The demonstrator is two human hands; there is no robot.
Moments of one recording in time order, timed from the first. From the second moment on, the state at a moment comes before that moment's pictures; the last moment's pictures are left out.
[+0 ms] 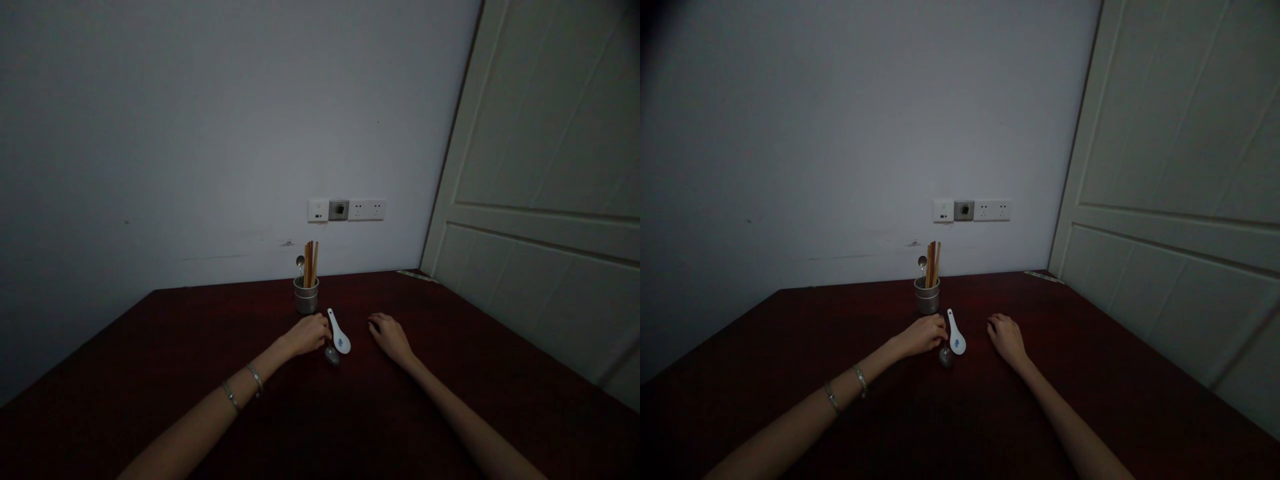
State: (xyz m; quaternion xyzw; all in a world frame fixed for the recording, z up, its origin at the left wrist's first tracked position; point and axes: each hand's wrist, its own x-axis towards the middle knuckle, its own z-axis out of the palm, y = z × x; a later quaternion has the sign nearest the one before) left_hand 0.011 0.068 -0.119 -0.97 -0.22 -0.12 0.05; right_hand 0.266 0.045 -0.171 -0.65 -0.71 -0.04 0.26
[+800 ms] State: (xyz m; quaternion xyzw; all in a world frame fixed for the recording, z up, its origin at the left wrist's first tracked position) left_hand 0.007 0.060 -0.113 -0.97 -0.14 -0.08 0.17; right_hand 0.266 0.045 -0.171 -0.66 -0.71 -0.06 0.23
